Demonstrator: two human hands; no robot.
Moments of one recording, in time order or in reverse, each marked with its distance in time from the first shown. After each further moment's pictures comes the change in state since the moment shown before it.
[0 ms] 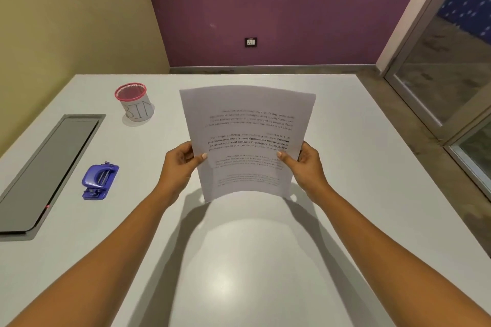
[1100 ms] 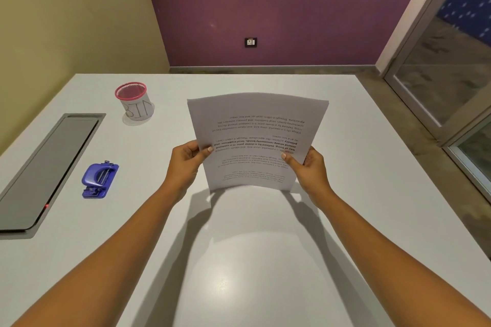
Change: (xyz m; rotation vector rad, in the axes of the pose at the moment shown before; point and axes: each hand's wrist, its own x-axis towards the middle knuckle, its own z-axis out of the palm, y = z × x) left_hand -0.003 0.013 0.017 -0.011 -0.017 0.019; right_hand -0.004 0.008 -0.007 -0.034 0.078 0.009
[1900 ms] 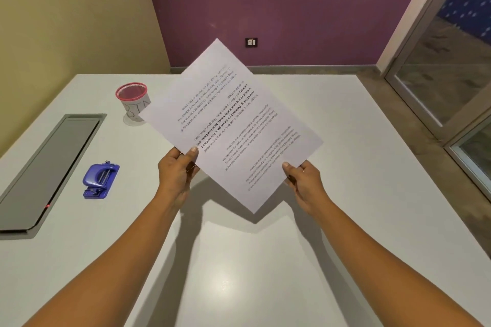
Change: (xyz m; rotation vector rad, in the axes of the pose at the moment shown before) left_hand -0.004 -0.013 -0.008 -0.350 0.272 -0.195; right_hand -0.009 0.015 0.010 0.314 0.048 0.385
